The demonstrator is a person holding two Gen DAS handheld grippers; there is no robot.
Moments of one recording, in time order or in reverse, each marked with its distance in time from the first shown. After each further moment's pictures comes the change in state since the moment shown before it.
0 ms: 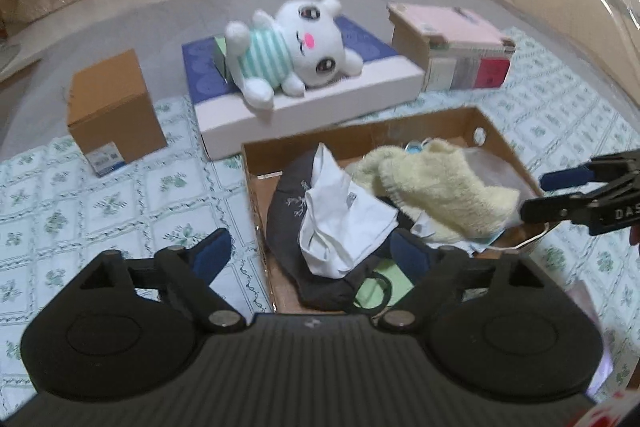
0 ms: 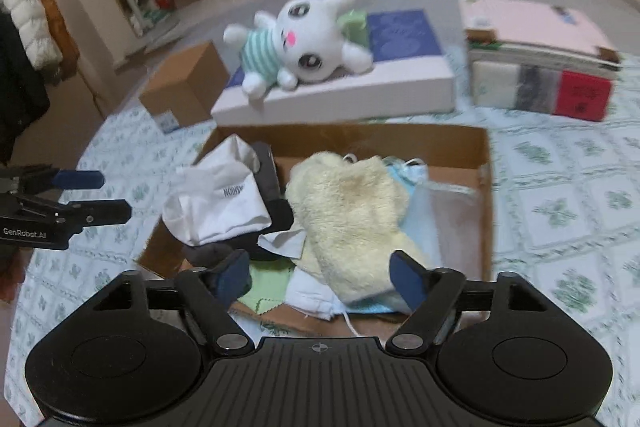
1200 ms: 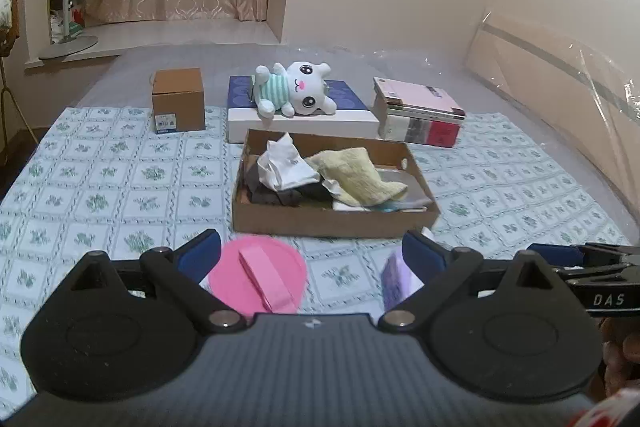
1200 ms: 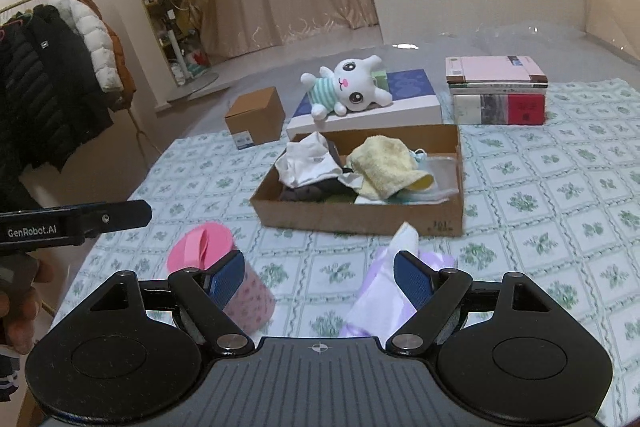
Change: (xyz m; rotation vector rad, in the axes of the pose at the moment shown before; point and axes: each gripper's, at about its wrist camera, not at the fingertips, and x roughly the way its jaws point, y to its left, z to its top) left arm -0.217 -0.123 -0.152 -0.228 -0.238 0.072; right arm -0.202 0.088 -0.172 -0.037 -0.222 0.026
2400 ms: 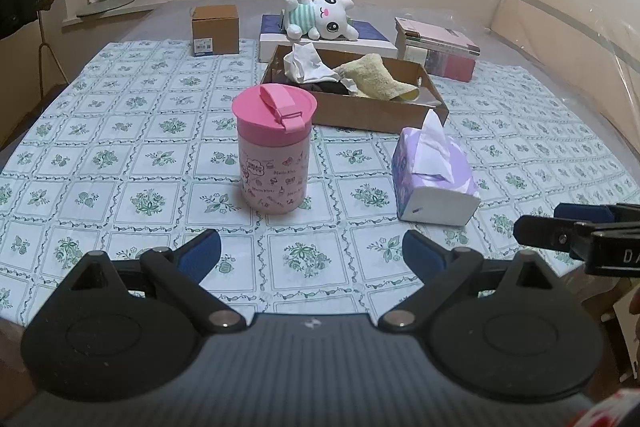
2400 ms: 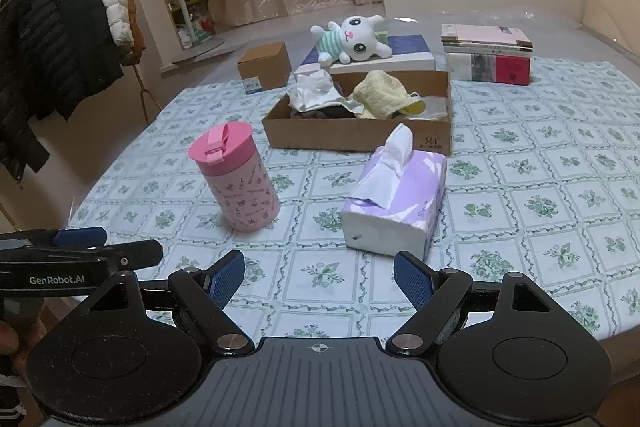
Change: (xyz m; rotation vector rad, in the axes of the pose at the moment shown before) left arm -0.054 -0.028 -0.130 -0.027 0.093 0.112; right arm -0.051 0.020 -0.098 -0.055 0.065 -0.020
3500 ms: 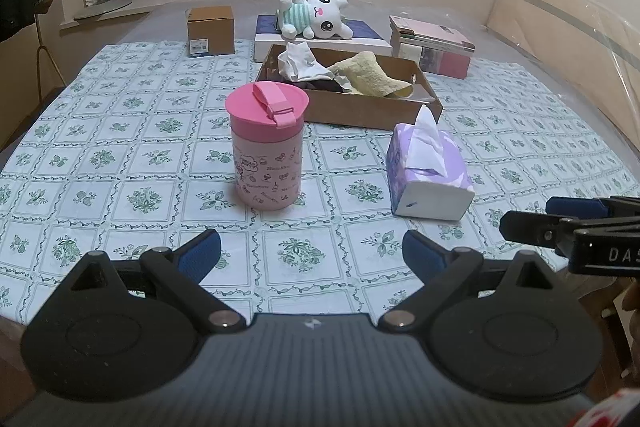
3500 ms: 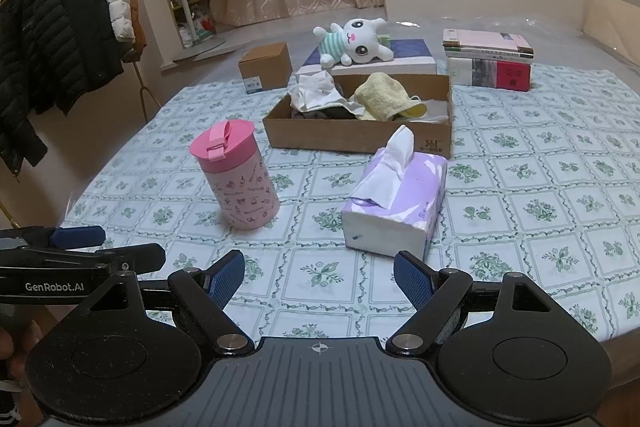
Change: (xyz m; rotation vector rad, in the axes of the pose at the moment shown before) left arm -0.003 -0.006 -0.005 0.011 0.000 -0.006; right arm 0.002 0.003 -0.003 -0.017 -0.006 -0.011
